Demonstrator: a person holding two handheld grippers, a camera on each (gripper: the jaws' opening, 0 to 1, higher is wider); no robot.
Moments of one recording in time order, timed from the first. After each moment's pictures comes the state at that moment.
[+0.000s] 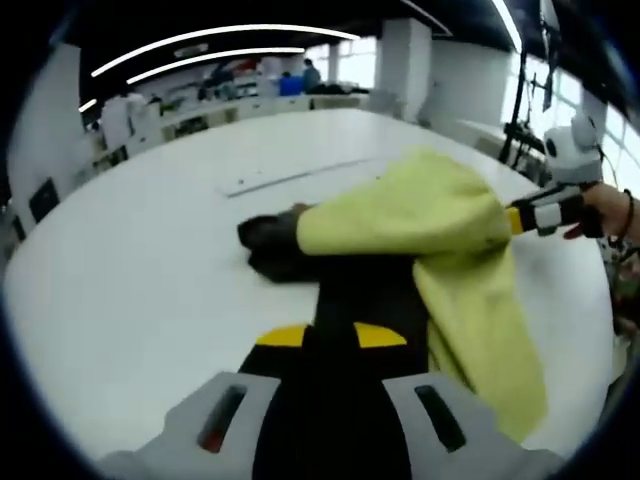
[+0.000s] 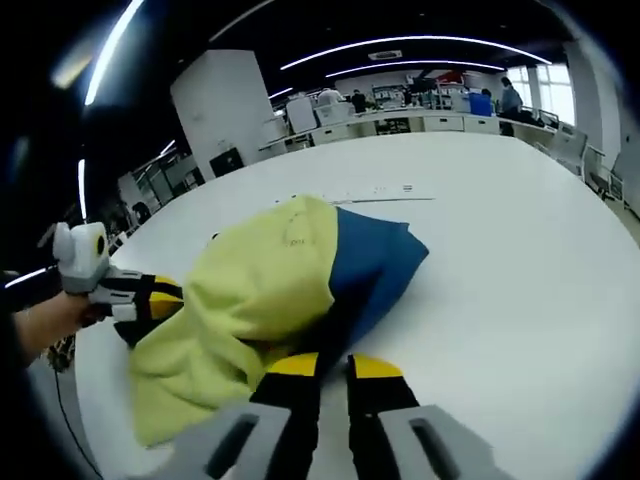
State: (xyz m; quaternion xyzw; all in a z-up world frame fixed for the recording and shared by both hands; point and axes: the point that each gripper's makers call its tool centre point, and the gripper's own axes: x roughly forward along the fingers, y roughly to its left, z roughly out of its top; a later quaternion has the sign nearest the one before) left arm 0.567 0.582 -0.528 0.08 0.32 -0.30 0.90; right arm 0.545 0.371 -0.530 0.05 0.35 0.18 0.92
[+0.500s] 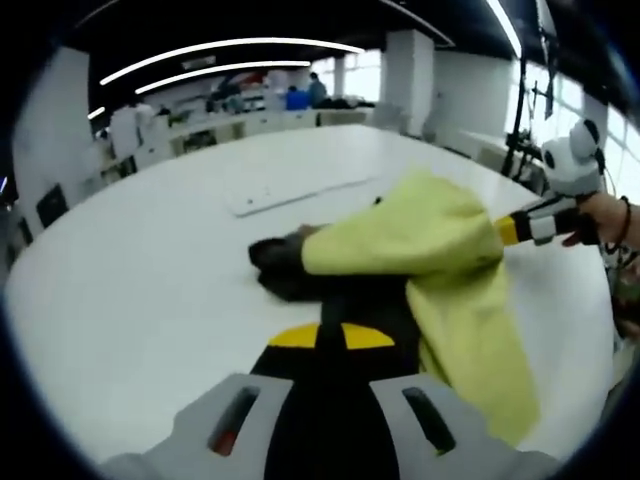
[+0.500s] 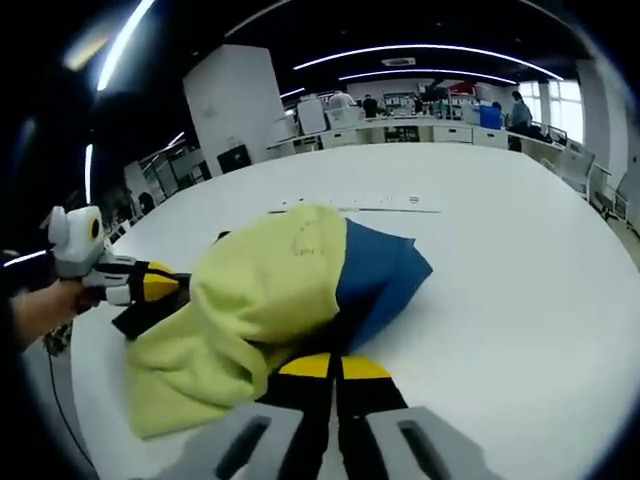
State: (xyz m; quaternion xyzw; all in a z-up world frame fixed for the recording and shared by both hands) left arm 0.566 0.584 -0.503 0.09 0.29 -0.28 0.91; right arm 0.544 0.370 -0.516 0.04 0.34 0.20 0.92
